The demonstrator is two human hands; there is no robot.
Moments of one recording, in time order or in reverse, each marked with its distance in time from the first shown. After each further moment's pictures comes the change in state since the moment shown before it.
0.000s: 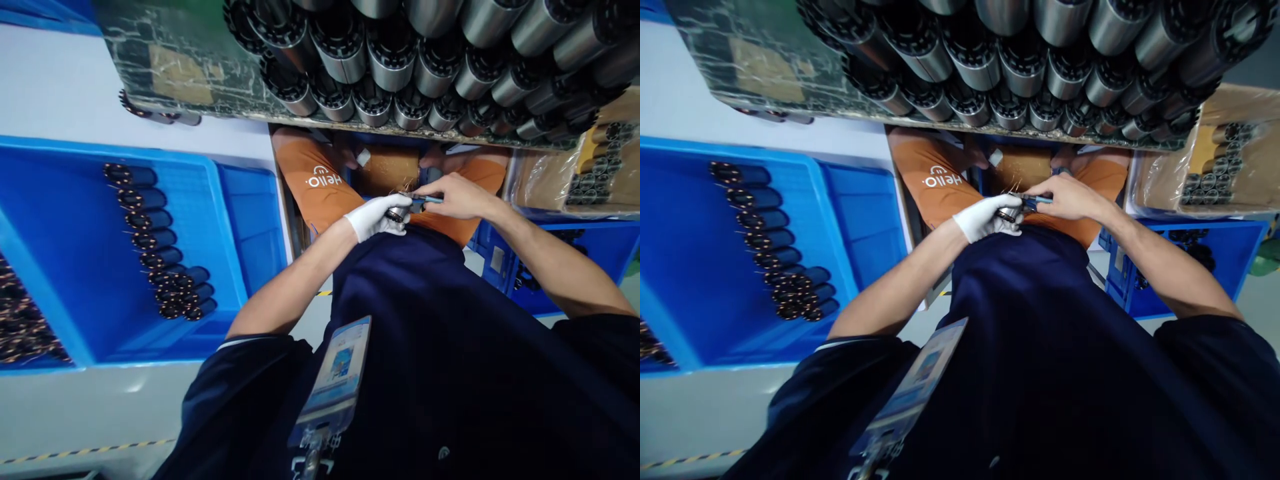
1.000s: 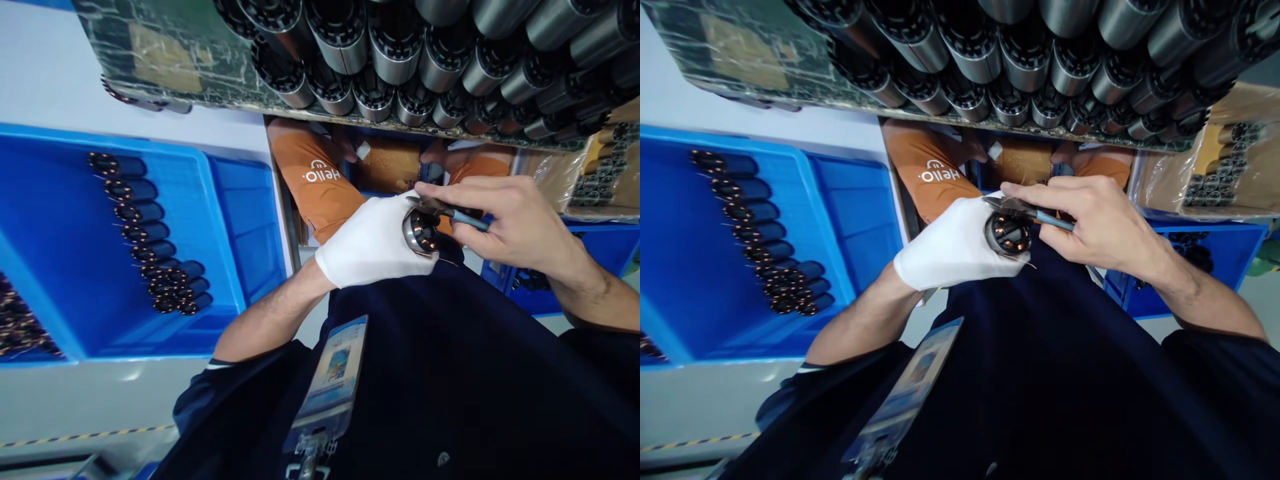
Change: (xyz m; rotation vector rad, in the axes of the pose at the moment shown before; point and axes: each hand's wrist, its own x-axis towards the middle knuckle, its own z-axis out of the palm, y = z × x) left_hand -0.105 0.022 0.040 1.043 0.074 0.791; right_hand -0.076 -0.097 -0.041 -0.197 0.316 -0.183
